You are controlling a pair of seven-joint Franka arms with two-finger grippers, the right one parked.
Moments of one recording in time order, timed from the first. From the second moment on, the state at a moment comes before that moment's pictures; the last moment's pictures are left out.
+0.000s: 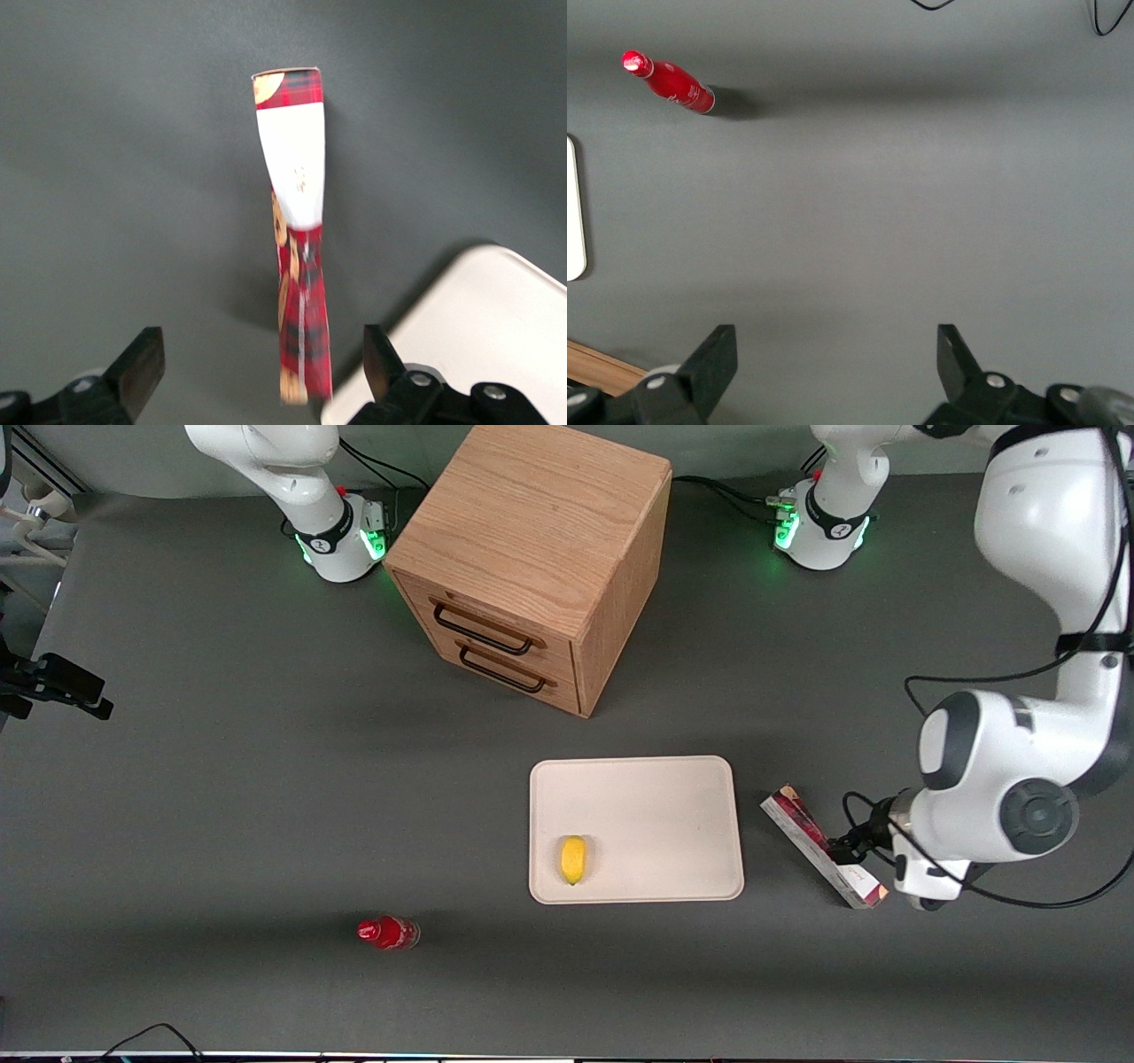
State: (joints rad) arm 0.03 0.65 -0.21 -1.44 0.09 1.91 -0.79
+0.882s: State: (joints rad) arm 0.03 0.76 -0.21 -1.49 0.12 2.13 -0.89
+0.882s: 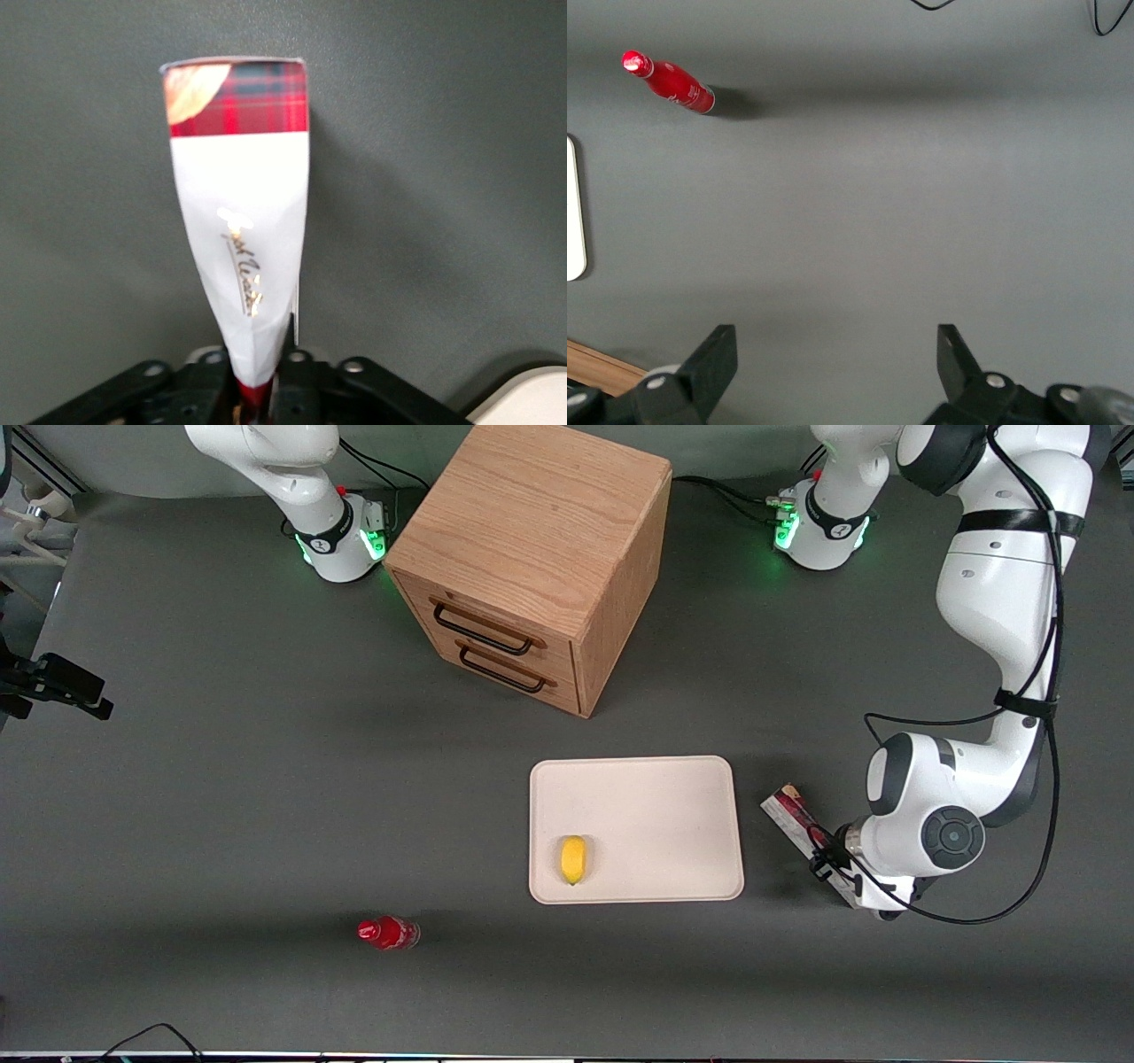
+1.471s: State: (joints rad) arm 0.03 0.67 -0.28 -1.32 0.13 1.89 -0.85
